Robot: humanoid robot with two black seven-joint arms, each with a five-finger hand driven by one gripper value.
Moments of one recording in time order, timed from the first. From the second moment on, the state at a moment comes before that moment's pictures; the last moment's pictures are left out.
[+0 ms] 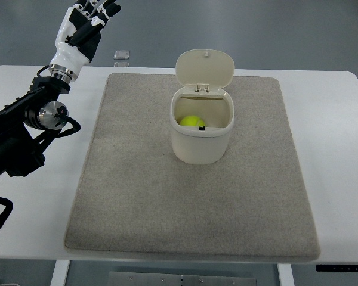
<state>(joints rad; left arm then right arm) -0.90 0.25 -0.70 -0.62 0.17 -0.26 -0.60 0.04 0.00 -0.05 0.20 0.08 -0.13 0.07</state>
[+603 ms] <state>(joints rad) -0.92 0.20 -0.71 -0.44 0.05 -0.27 -0.60 0.04 0.00 -0.05 0.20 0.08 -0.13 0.07</state>
